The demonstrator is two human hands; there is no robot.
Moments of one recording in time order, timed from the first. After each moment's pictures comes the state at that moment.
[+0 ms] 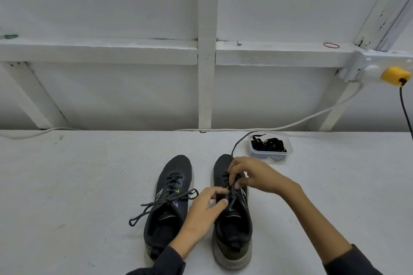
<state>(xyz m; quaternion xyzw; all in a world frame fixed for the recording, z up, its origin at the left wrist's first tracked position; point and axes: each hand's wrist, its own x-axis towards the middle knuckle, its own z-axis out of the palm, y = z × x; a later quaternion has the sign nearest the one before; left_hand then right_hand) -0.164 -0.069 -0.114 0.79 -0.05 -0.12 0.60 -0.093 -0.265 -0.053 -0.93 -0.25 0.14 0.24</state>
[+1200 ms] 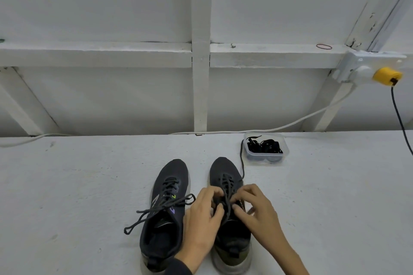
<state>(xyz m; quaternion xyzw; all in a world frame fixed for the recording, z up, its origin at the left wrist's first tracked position) -0.180 -0.079 -0.101 0.89 -0.09 0.03 0.44 -0.193 -0.238 -0.089 -0.89 -0.02 -0.05 0.46</state>
